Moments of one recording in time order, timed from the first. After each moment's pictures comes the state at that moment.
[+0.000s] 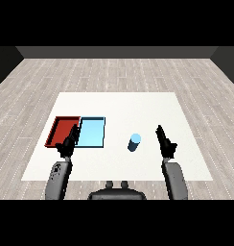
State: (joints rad) left arm -0.02 0.12 -0.01 -1.58 0.04 -0.01 -0.04; right arm 0.00 -0.10 -0.02 -1.58 0.02 0.00 -0.03
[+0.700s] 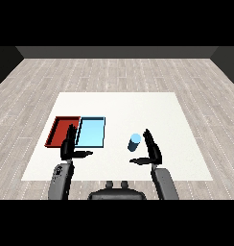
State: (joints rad) left arm 0.01 0.05 0.03 -1.59 0.06 0.00 -0.29; right arm 0.08 -0.01 0.16 -1.61 -0.02 0.00 -0.25
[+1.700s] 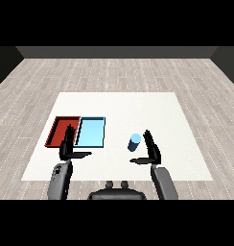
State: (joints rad) left arm 0.00 0.06 0.07 -1.51 0.06 -0.04 -0.41; right arm 0.07 -0.01 0.16 -1.54 -0.05 0.01 -0.34
